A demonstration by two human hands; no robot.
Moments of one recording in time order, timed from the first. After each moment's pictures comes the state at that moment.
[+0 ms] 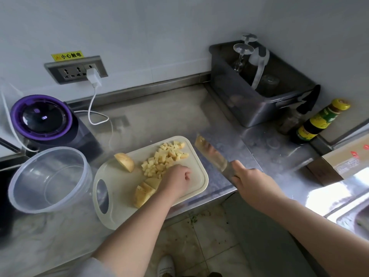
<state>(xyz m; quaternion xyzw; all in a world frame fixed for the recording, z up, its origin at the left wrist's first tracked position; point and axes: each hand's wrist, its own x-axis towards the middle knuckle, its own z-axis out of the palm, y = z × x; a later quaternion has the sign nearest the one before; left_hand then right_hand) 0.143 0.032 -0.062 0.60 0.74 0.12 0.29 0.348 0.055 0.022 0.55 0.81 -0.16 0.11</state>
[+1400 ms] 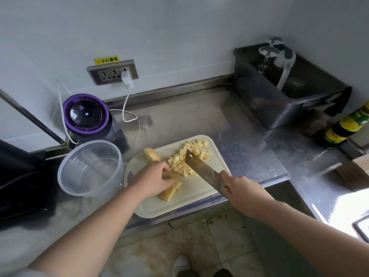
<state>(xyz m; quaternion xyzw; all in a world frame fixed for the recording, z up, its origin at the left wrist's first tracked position) 0.034 -0.035 -0.019 0.55 0.78 0.06 0.29 0.285 0.021 0.011 0.46 0.85 -0.21 0.15</state>
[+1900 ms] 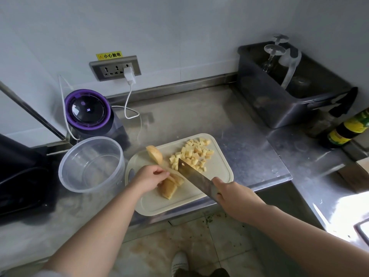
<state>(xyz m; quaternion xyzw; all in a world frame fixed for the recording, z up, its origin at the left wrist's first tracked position) 0.024 -0.039 -0.039 0.37 0.80 0.22 0.42 0.270 0.009 0.002 0.43 0.85 -0.24 0.20</state>
